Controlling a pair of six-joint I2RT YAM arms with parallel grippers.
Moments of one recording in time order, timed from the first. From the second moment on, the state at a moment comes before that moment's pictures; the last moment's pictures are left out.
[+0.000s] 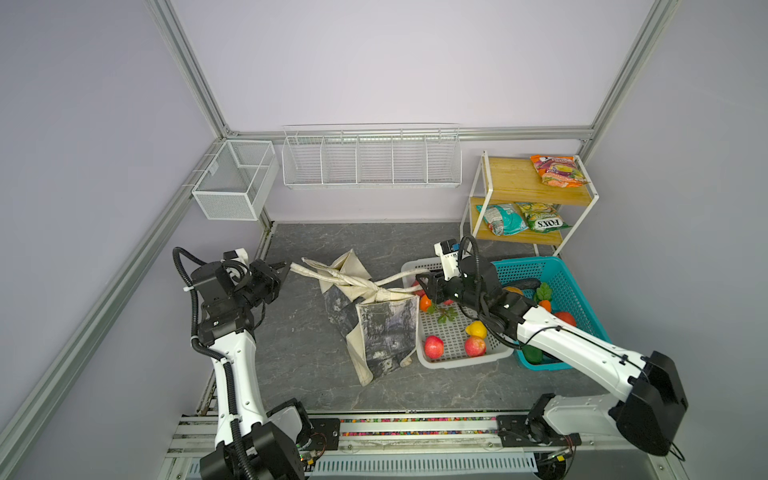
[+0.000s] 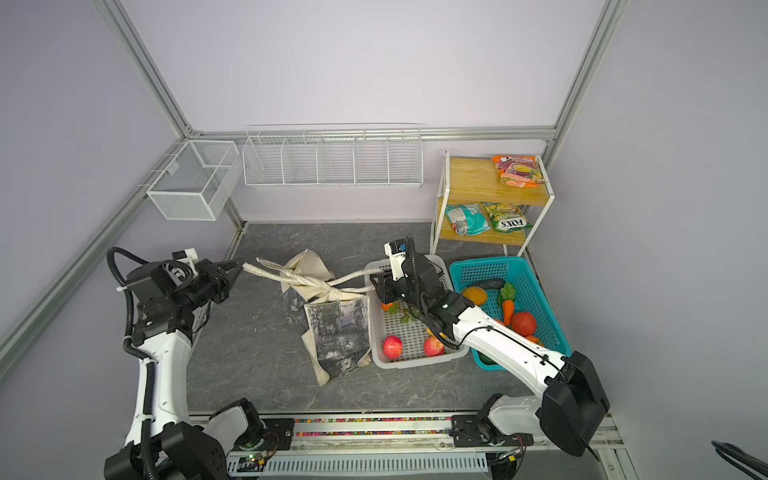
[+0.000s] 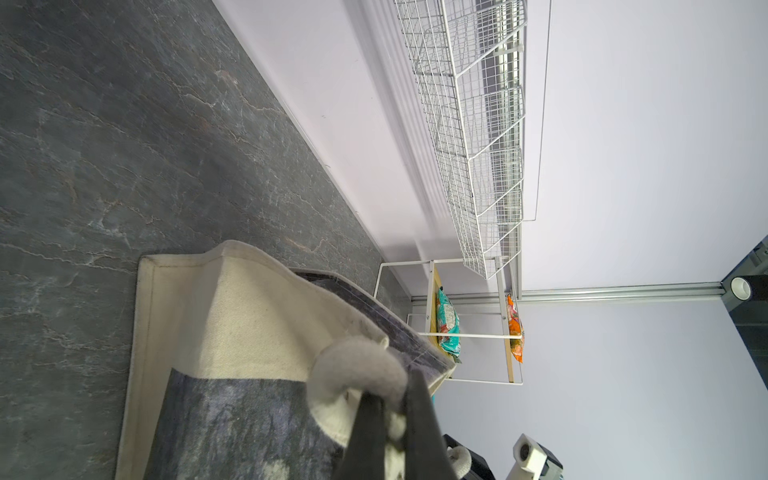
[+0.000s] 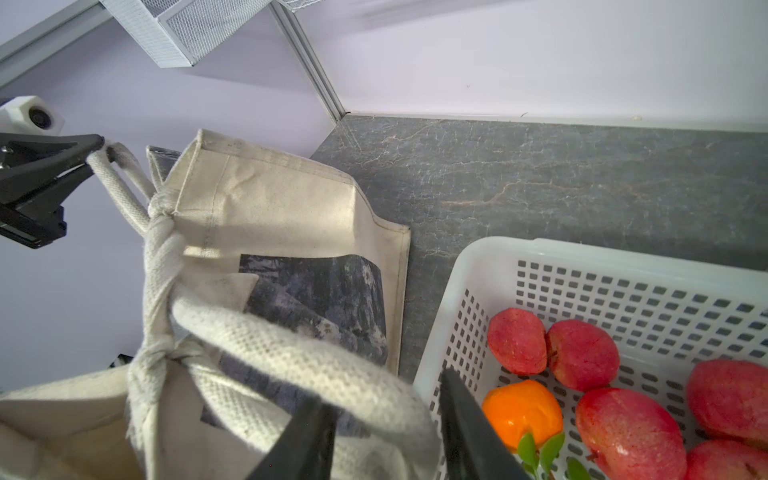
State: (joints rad) left arm 0.43 1.03 0.90 -0.26 0.91 -0.96; right arm 0.75 1.32 1.01 -0.09 -0.05 0.39
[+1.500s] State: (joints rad) left arm 0.42 1.06 0.92 -0.29 0.83 -0.99; right arm 0.74 1.29 0.96 -0.10 0.01 0.49
